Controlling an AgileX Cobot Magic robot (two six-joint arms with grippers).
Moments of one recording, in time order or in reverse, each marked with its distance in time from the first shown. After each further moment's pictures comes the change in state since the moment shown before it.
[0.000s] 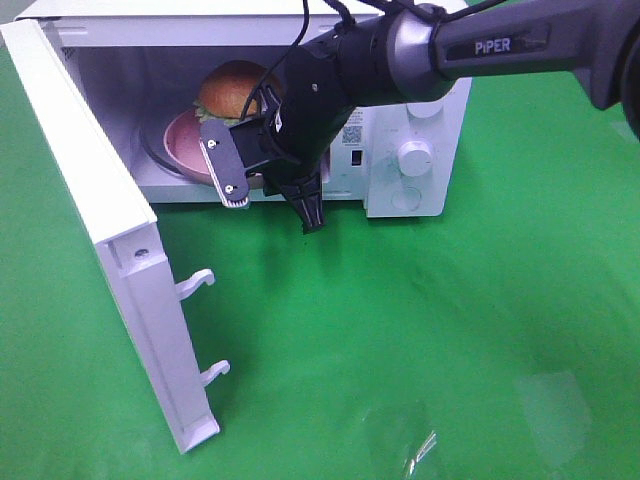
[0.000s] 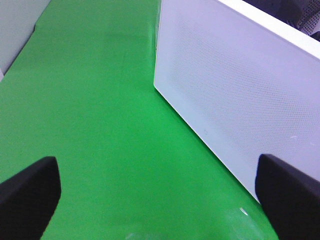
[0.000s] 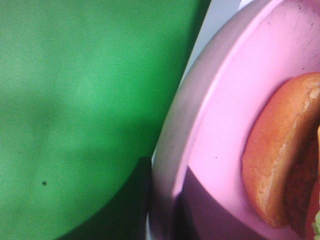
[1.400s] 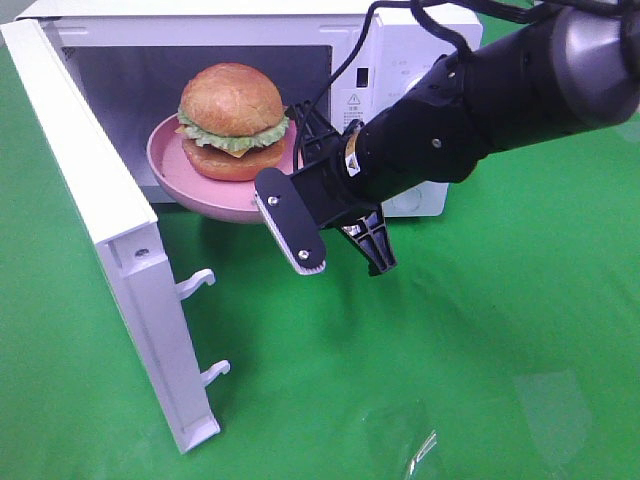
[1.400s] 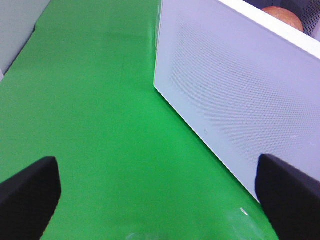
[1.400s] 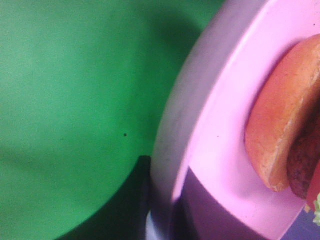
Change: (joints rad) left arm 0.000 0.000 0.000 0.000 0.000 0.000; right arm 0.012 -0.385 0.605 -0.139 -0.342 -0.026
